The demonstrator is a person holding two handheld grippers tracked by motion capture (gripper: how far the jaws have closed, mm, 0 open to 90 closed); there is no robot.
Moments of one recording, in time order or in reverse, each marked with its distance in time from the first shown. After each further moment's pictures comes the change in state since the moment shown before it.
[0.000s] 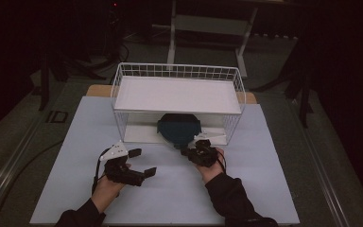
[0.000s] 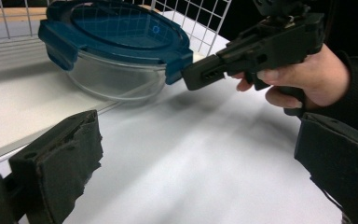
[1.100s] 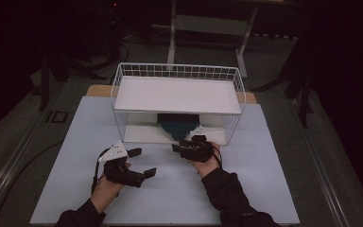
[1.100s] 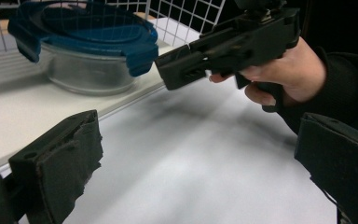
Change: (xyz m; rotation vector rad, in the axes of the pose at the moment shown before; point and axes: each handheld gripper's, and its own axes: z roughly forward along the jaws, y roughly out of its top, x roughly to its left) left arm -0.005 0.003 -0.004 -0.021 -0.014 0.036; right arm 0.003 0.015 0.010 -0.065 0.045 -0.048
